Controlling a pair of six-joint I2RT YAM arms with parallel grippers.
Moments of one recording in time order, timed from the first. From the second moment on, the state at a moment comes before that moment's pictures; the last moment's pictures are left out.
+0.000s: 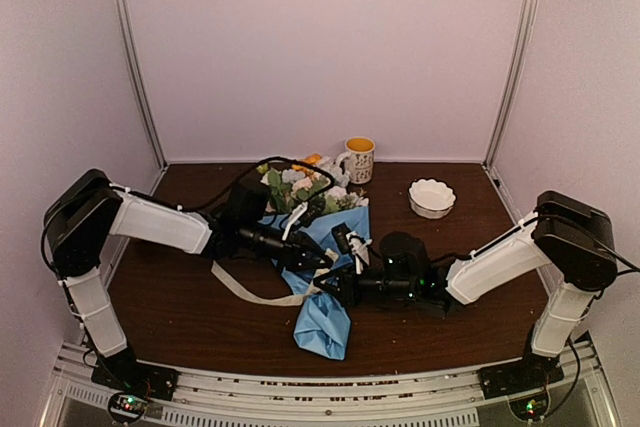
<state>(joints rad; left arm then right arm) -0.76 1.81 0.97 0.34 0.90 -0.04 1.01 1.75 0.69 0.74 -0.22 0.54</state>
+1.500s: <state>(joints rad) -0.81 1.66 0.72 0.62 0.64 -0.14 0.53 1.32 0.58 -0.50 0.25 0.82</state>
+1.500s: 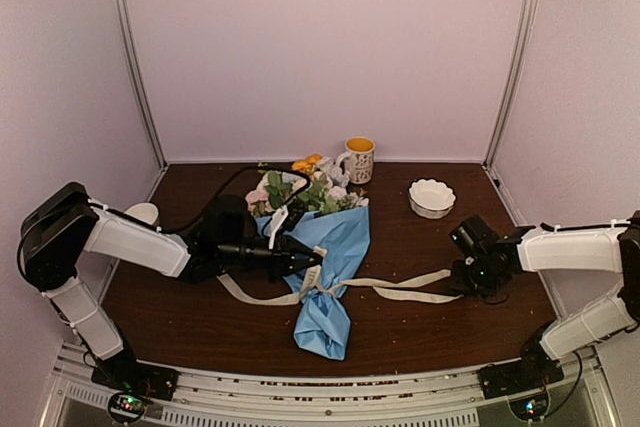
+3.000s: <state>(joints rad) -0.90 1.52 0.51 0.73 0.51 -0.13 1.00 1.88 1.81 -0.60 0.04 0.55</state>
